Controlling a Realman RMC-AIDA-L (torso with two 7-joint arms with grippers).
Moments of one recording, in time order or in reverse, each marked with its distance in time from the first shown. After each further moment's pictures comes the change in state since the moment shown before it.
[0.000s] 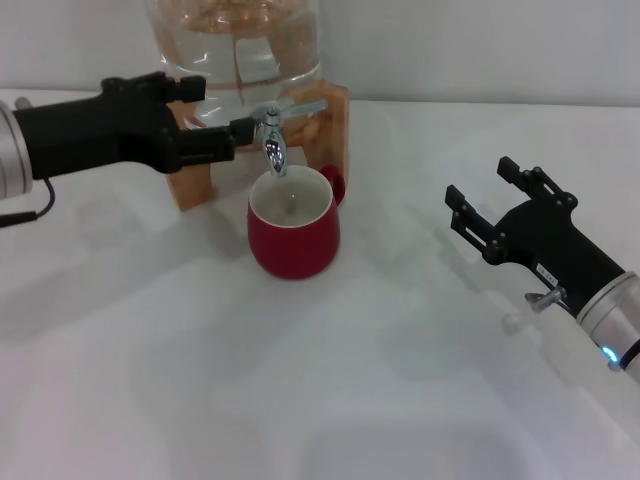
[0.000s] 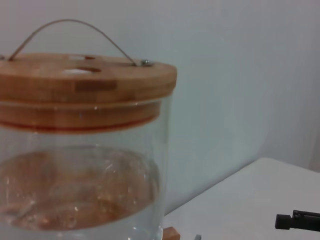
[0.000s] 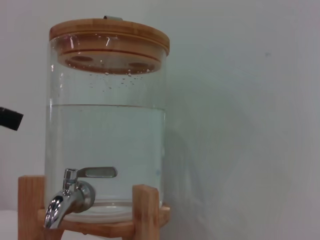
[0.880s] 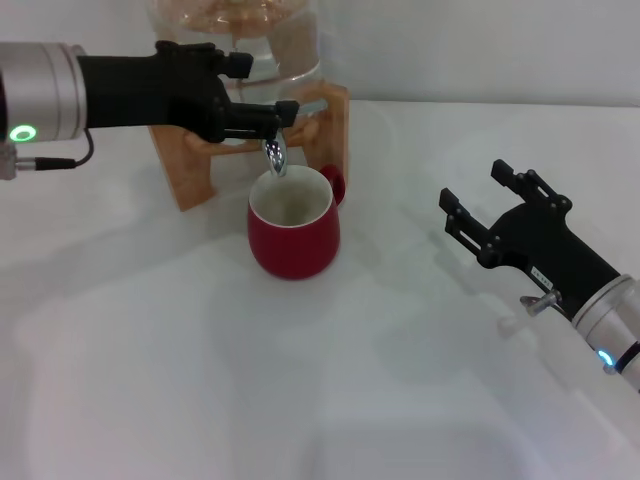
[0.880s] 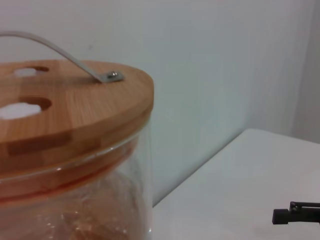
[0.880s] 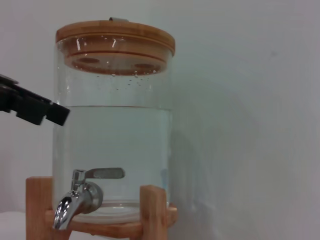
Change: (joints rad) left arm -0.184 0.005 -0.014 -0.013 0.184 -0.040 -0.095; right arm -0.004 0.001 -0.010 0.010 0.000 0.000 0.000
